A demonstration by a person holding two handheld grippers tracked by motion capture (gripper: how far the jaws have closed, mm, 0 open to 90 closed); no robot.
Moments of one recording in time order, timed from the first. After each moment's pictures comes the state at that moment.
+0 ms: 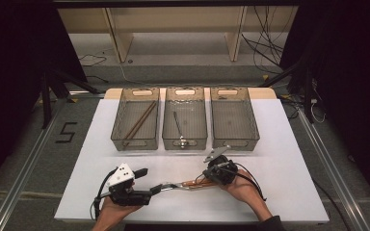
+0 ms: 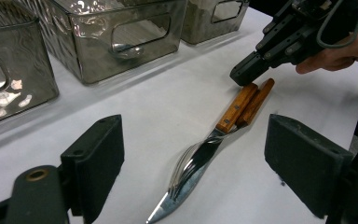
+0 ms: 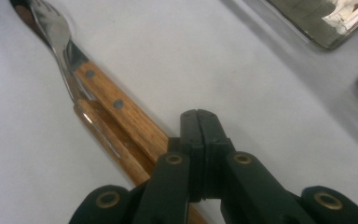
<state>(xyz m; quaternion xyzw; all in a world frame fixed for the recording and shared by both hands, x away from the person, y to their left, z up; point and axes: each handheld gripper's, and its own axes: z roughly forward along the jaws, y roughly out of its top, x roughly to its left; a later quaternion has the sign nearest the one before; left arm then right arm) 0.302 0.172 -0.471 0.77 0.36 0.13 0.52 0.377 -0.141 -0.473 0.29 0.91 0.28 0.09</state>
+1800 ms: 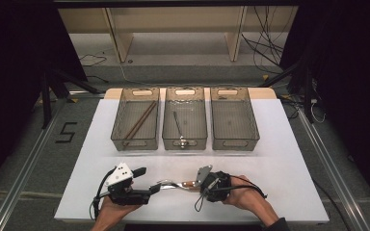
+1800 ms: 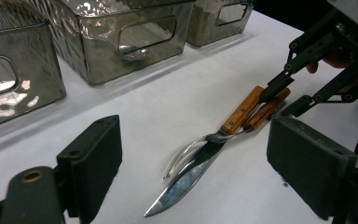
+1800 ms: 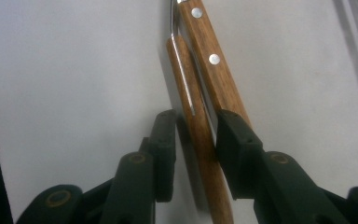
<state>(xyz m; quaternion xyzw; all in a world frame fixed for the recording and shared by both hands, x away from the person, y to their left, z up) 0.303 0.174 -0.471 0.76 0.36 0.14 0.52 0.339 -0.118 -0.468 0.10 0.97 0.17 0.13</state>
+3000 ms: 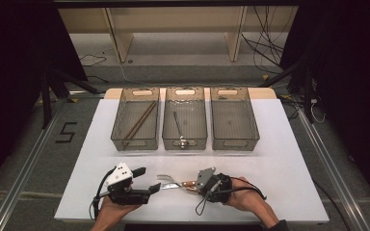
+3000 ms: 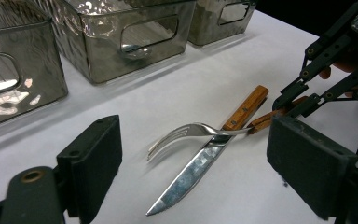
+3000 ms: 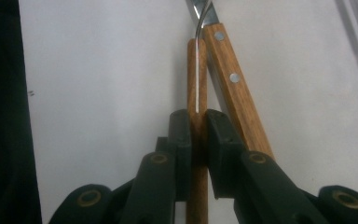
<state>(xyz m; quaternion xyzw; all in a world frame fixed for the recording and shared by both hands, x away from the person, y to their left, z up) 0.304 0.176 -0.472 0.76 0.36 0.14 0.52 0.332 -0.123 -0.466 0.08 0.97 0.22 0.11</state>
